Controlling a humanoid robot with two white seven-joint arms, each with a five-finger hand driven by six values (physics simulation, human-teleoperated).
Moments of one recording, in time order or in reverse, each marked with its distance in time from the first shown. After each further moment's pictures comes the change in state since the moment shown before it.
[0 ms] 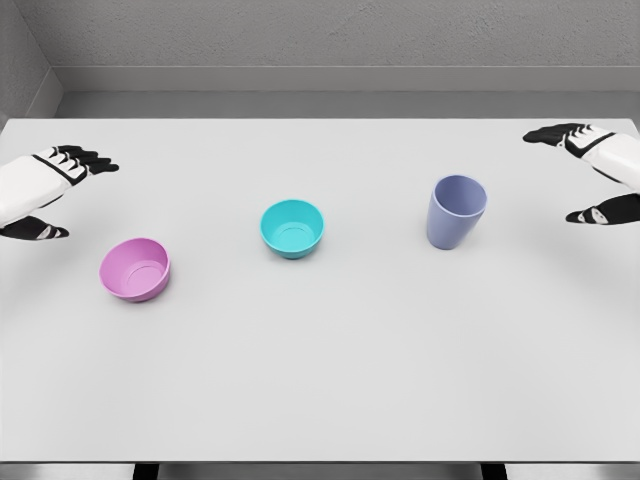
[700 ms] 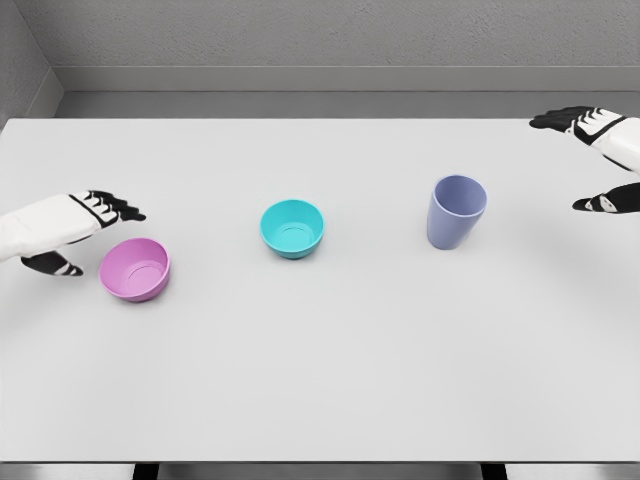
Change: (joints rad) left arm -0.002 -0.002 -0.060 -0.049 0.007 -0.001 -0.204; right arm 0.009 -0.010 -0.051 -0.043 0.003 0.000 0.002
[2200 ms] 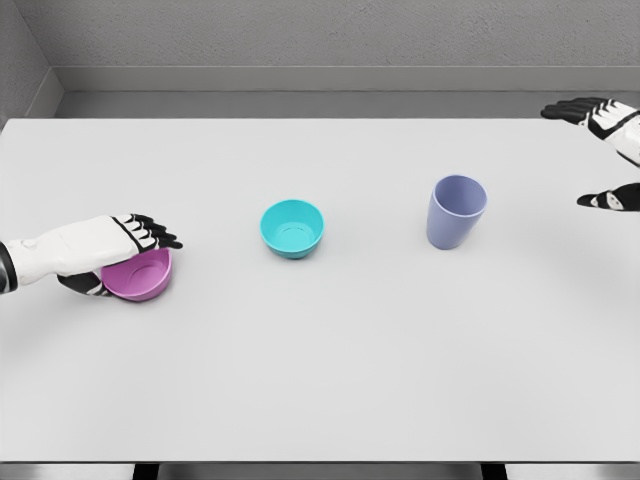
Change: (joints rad) left arm -0.011 -0.025 -0.072 -0.083 0.001 0.000 -0.058; right arm 0.092 0.040 -0.141 -0.066 0.005 0.000 0.000
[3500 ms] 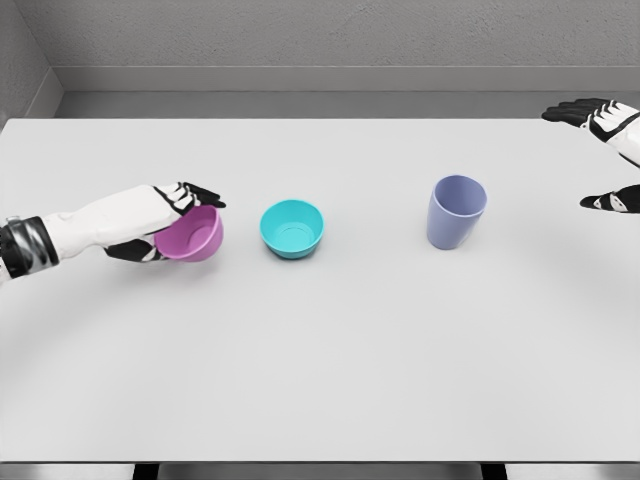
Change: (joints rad) left arm -0.084 -0.143 0.000 0.011 0.109 0.000 0.002; right arm 0.014 -0.018 -0.008 -0.012 0.000 0.000 0.000
